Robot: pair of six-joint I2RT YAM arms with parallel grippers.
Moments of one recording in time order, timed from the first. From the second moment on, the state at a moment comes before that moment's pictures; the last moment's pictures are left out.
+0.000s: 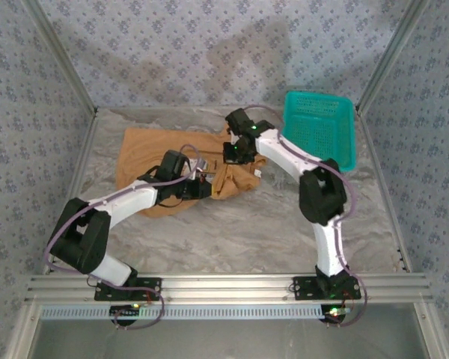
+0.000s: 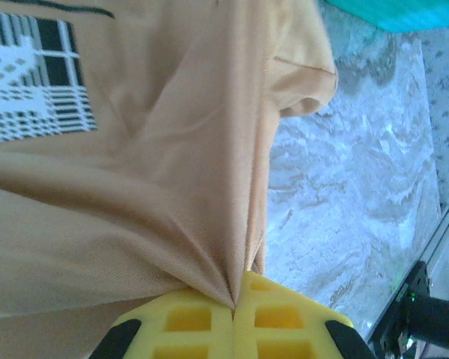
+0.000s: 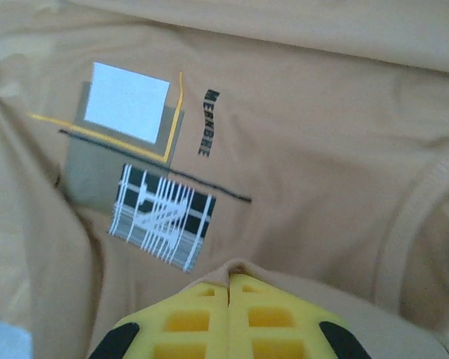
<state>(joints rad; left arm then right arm) -0.50 1.51 0.85 -0.18 0.55 -0.55 0.57 2.12 1.85 -0.88 -0.14 0.46</state>
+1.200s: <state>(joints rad) -0.44 1.50 0.72 -0.03 0.61 -0.74 0.66 1.58 0.96 -0.37 -0.27 0.79</state>
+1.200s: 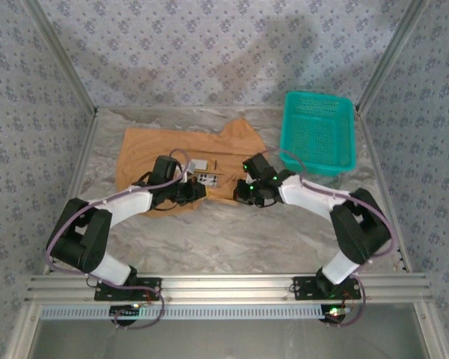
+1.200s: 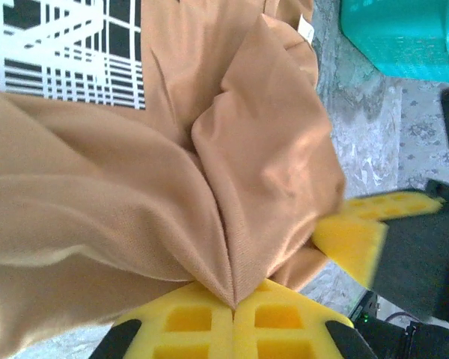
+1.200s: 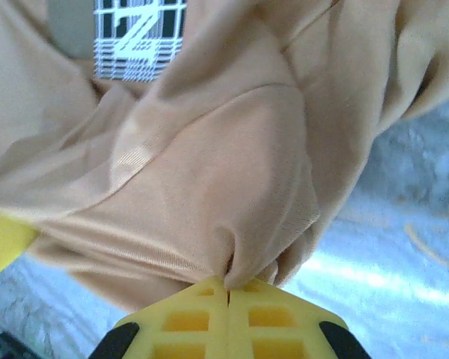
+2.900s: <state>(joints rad) -0.84 1.89 1.27 -0.62 0.10 0.14 0.55 1.35 0.81 -0.54 -0.17 0.74</state>
